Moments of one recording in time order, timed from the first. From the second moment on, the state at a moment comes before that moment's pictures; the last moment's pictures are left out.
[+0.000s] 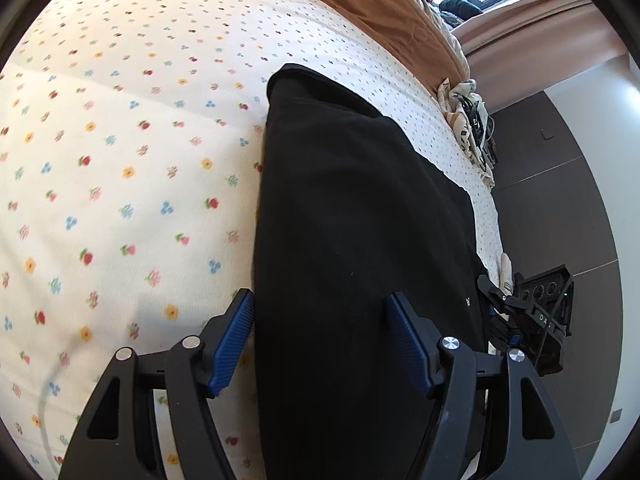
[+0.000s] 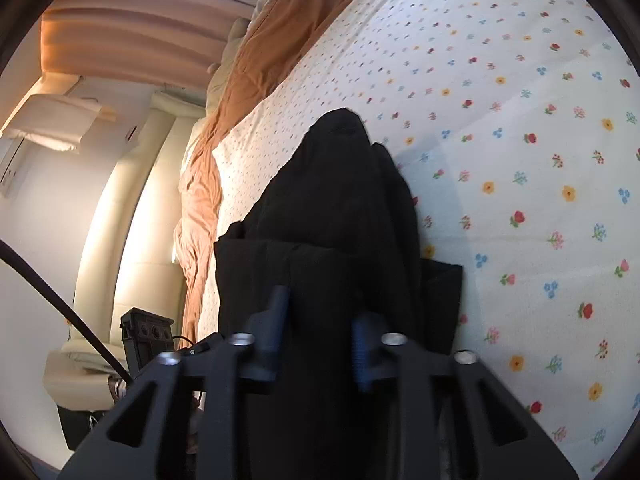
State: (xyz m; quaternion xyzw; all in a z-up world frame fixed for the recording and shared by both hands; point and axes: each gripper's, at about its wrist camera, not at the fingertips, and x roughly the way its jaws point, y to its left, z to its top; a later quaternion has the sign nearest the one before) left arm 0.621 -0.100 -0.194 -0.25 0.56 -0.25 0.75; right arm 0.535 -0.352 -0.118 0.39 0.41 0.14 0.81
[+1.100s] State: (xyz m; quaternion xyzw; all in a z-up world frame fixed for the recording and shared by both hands) left arm 0.639 -0.111 -0.210 -0.28 0.55 -0.26 0.74; right arm 0.507 -0.384 -0.137 0.40 0.44 0.10 0.80
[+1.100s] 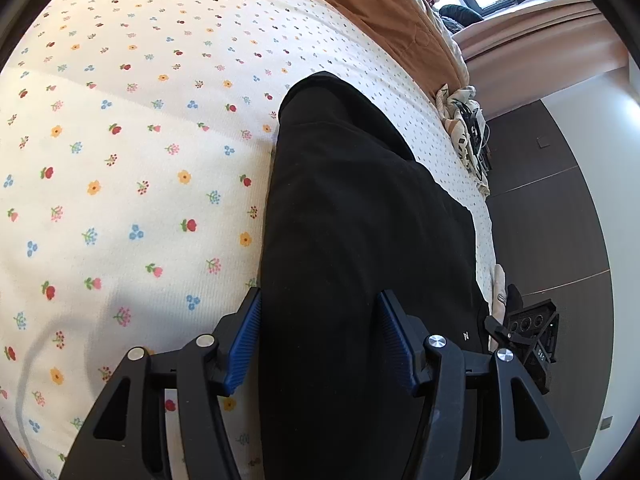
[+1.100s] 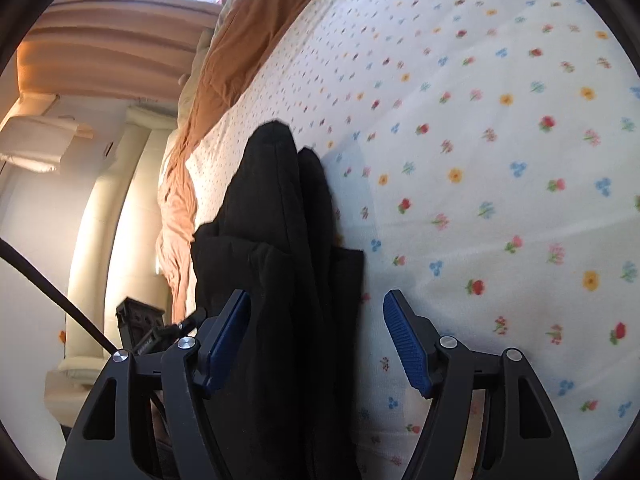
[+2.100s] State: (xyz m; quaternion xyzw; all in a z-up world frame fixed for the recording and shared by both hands) left arm 0.619 -0.112 -0.147 -0.28 0.50 -0.28 0.77; right arm 0.510 -0.348 -0.092 0.36 0.38 0.20 0.83
